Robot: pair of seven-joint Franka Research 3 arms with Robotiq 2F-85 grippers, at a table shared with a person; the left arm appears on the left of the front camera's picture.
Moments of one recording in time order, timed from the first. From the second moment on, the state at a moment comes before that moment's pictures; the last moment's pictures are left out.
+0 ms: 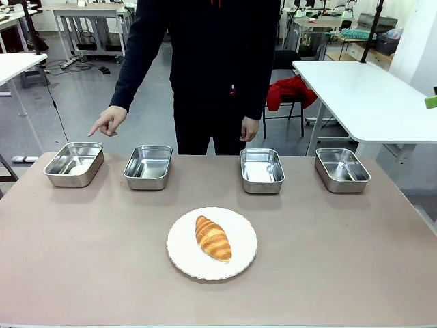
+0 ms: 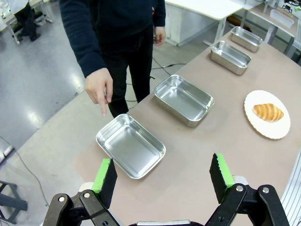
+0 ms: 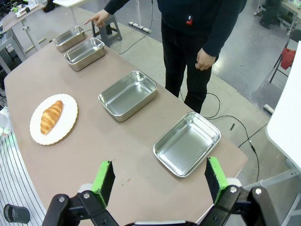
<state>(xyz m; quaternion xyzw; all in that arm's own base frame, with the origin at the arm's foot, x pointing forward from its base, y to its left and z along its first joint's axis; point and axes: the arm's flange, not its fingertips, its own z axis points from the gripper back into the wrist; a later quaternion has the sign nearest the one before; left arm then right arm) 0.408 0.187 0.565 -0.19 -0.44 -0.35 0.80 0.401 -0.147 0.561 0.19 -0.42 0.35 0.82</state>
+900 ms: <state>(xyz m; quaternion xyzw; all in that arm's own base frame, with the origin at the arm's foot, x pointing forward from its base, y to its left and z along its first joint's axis) 0.408 0.187 0.565 -0.19 -0.44 -0.35 0.80 0.401 -0.147 0.561 0.19 -0.42 0.35 0.82</state>
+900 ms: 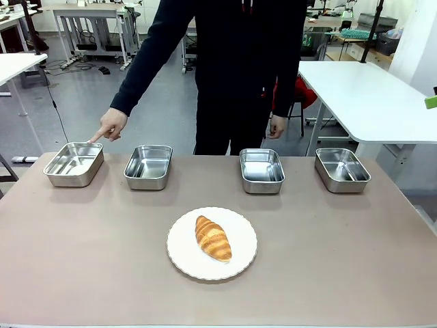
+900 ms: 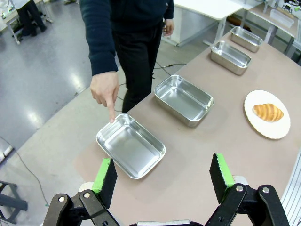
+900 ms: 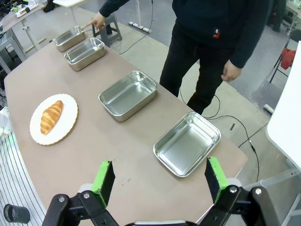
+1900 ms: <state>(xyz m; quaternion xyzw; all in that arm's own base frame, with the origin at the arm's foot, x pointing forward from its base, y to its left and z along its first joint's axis) 0.419 0.168 0.565 -0.18 -0.42 -0.33 0.82 0.401 -0.147 0.561 0.19 -0.42 0.35 0.82</state>
